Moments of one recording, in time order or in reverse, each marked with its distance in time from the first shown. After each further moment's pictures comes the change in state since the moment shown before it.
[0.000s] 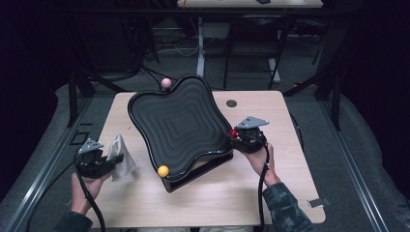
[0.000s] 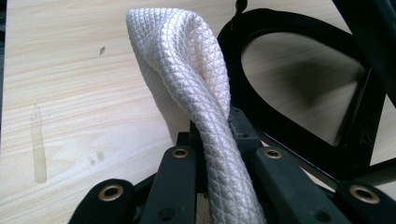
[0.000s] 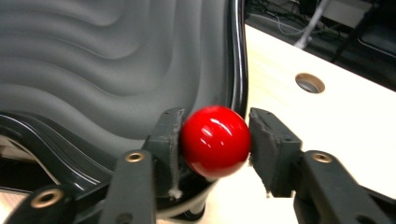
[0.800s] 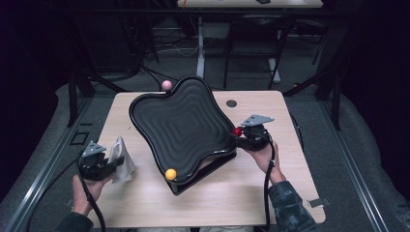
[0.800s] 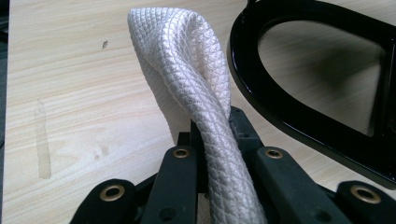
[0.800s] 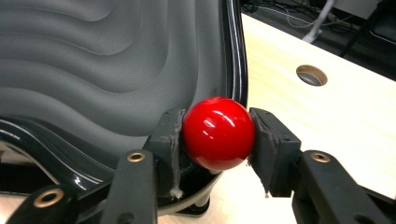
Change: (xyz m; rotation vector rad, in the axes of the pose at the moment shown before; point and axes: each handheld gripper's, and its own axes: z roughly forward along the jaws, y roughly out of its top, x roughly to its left) left arm -0.002 -0.009 0.006 -0.004 0.025 0.038; right arm -0.016 -0.003 0.001 0.021 0.038 0.010
